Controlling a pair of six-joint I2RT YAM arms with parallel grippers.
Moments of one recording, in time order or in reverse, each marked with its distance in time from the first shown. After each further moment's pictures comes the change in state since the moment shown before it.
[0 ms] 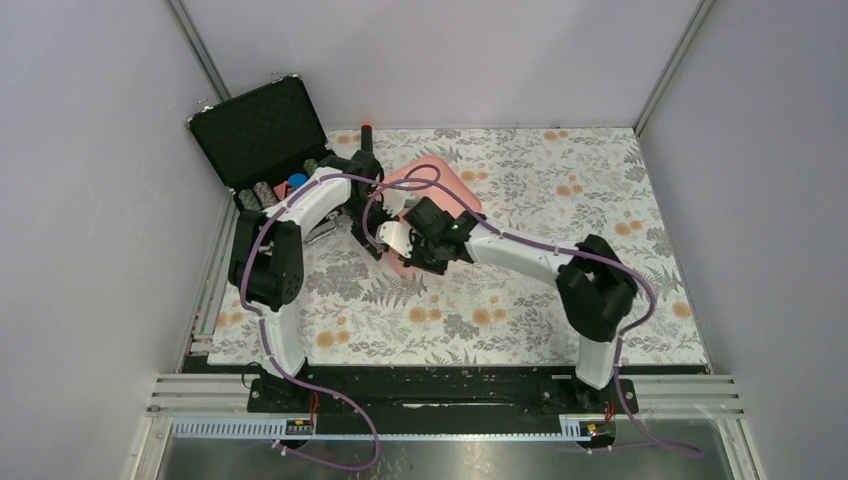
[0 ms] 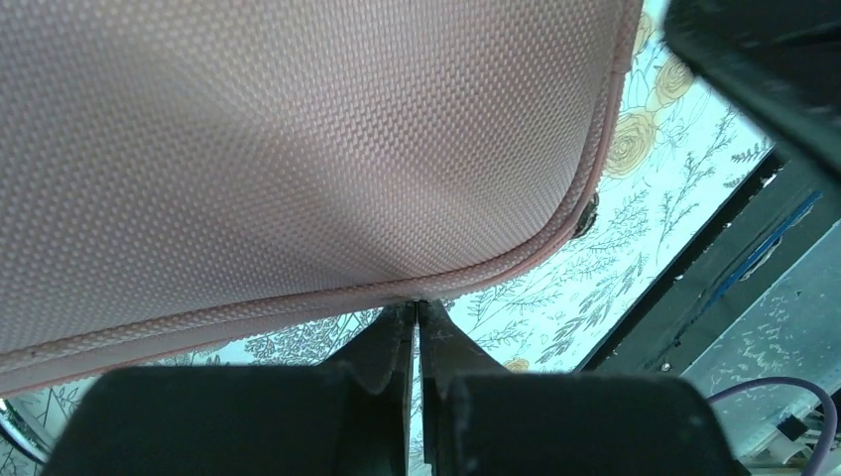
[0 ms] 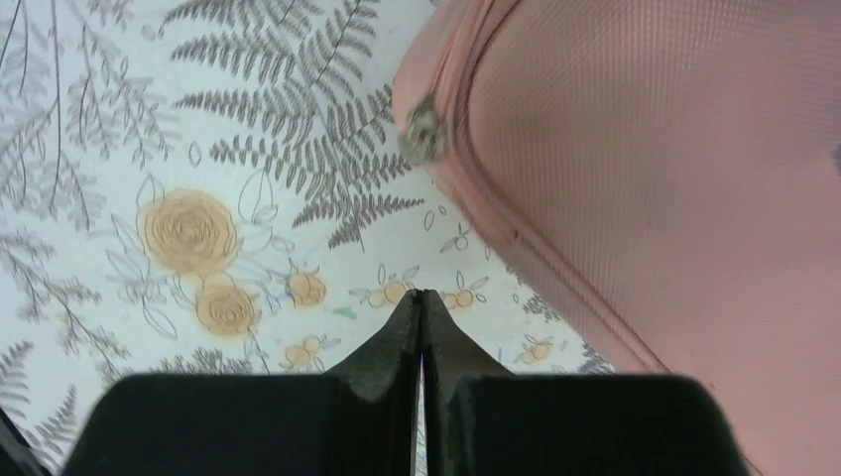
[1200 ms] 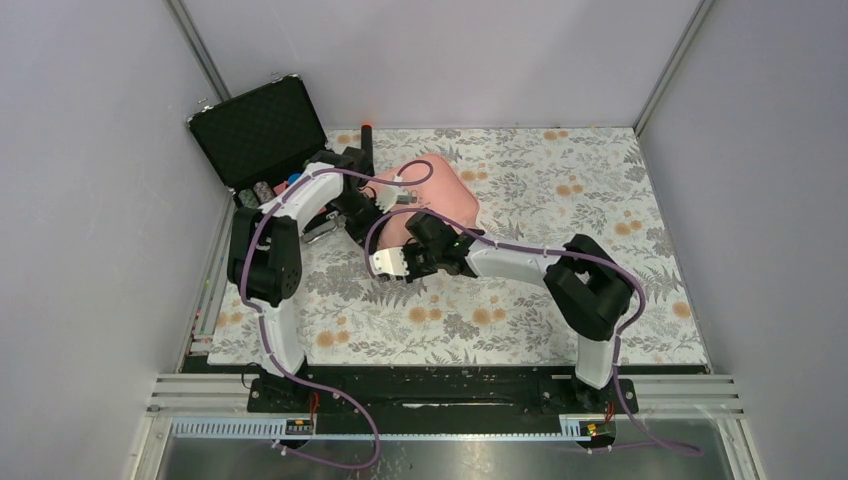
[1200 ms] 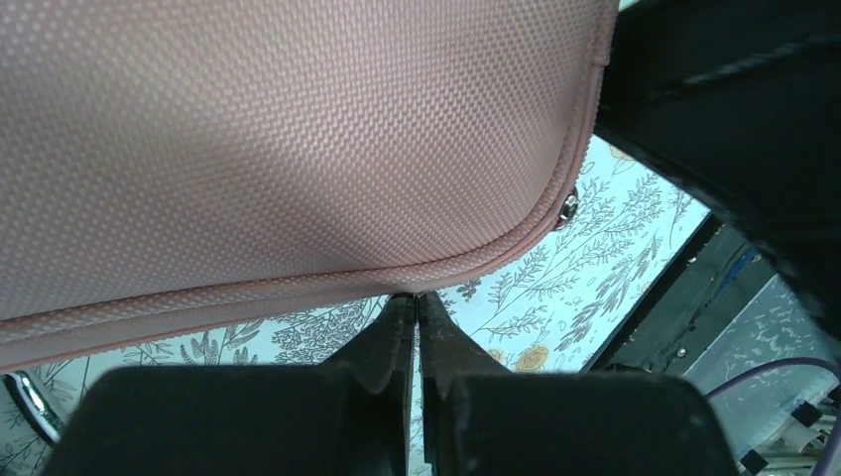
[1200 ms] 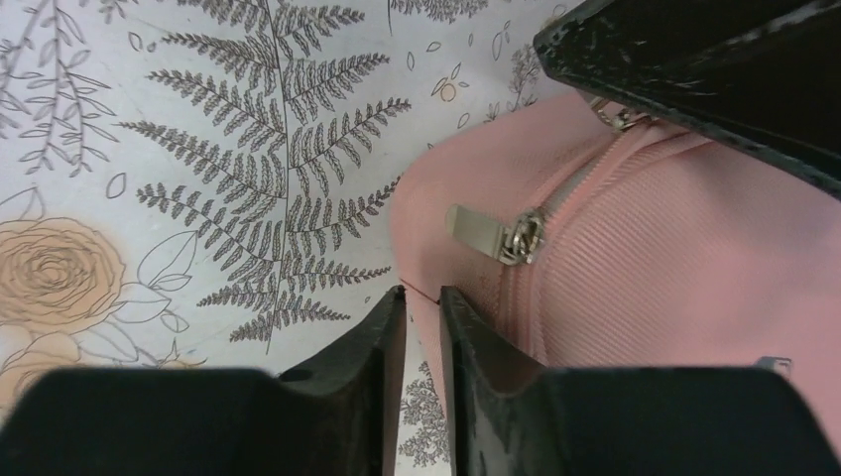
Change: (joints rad) left arm 0.045 0.022 0.032 -0.034 0.042 0.077; right arm 0.006 0.029 -0.136 0.348 -0.135 -0.447
